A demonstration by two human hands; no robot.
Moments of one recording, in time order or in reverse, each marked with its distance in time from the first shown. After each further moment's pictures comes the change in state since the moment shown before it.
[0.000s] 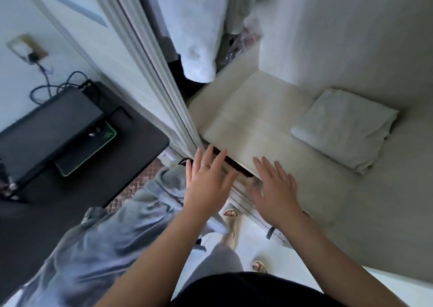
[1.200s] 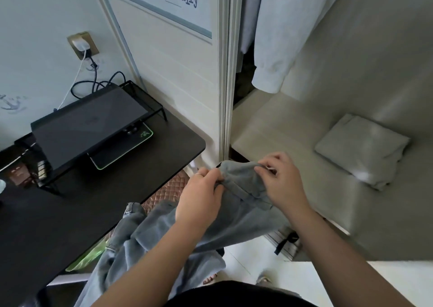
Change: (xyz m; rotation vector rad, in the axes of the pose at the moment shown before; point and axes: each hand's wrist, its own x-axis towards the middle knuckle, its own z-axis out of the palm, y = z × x) left_hand -0.075 -0.146 -0.086 -0.247 0.159 0.032; right_hand -0.005 -0.156 0.035 0.344 0.374 -0.189
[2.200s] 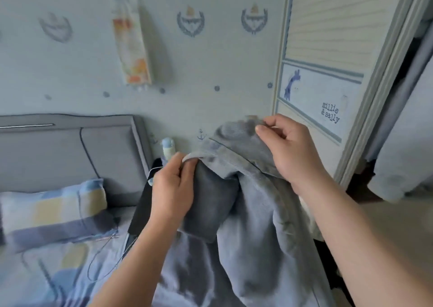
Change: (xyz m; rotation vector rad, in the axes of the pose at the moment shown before) left_hand -0.207 0.066 -0.230 -0.171 1.115 -0.244; right_hand -0.062 -0.316 -0.068 0.630 -0.463 -0.660
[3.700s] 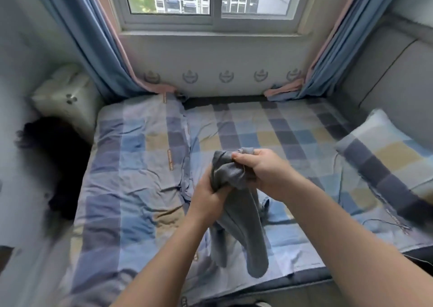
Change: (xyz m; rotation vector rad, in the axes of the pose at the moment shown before) left_hand -0.495 -0.160 -0.661 0.115 1.046 -0.657; right_hand -0.558 -0.308 0.667 0.341 -1.931 0.538
